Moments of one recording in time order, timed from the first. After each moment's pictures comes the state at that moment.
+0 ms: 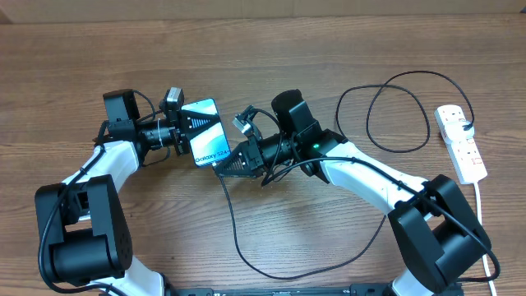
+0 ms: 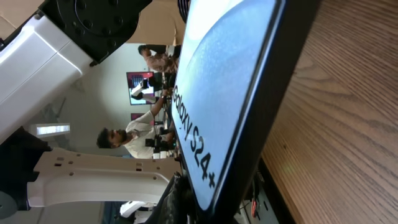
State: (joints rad) left arm 0.15 1.79 0.93 0.01 1.46 -0.91; right arm 0.62 1.80 1.09 0.09 -1.17 0.88
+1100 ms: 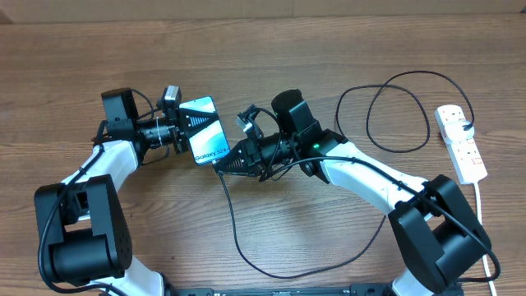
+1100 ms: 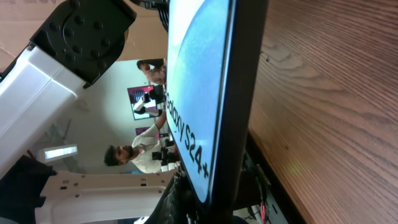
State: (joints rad) left arm 0.15 1.79 0.93 0.02 1.43 -0.90; right arm 0.62 1.80 1.09 0.09 -1.12 1.00
